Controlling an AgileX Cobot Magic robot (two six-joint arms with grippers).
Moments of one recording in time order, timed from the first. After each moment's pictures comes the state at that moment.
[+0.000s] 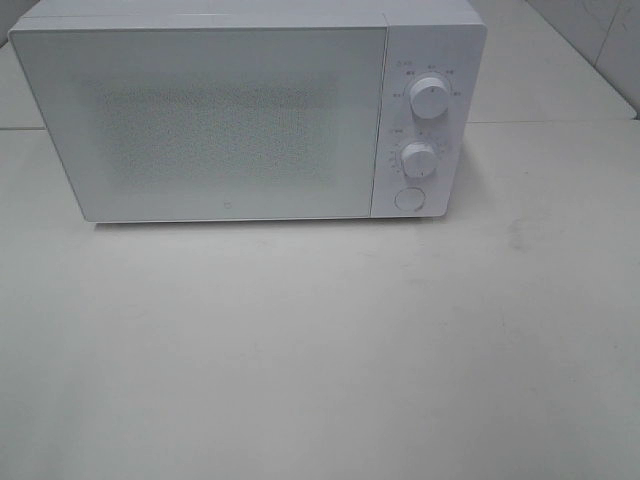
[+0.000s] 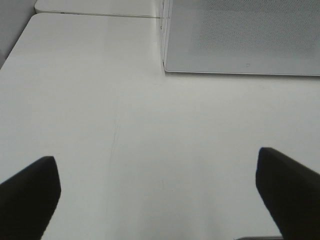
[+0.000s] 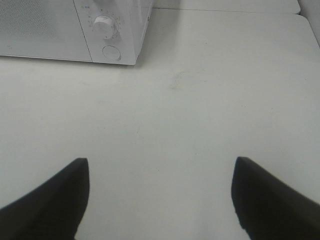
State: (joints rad) left arm 0.02 0.00 -0.52 -0.11 1.08 0.01; right arm 0.06 0.12 -0.55 0.05 0.99 0.03
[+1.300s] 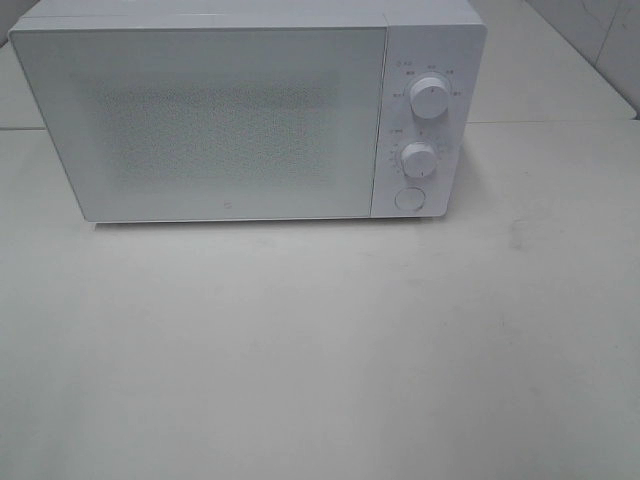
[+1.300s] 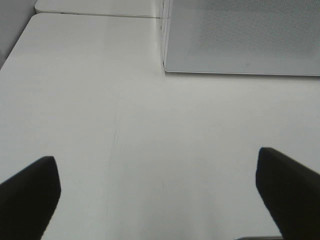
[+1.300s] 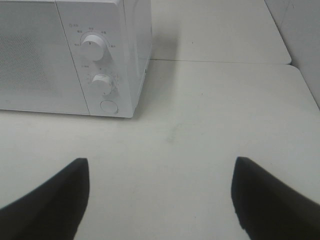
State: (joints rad) left arm 0.02 0.00 -0.52 -0.11 1.08 0.01; right arm 0.06 0.26 -0.54 0.05 0.70 0.03
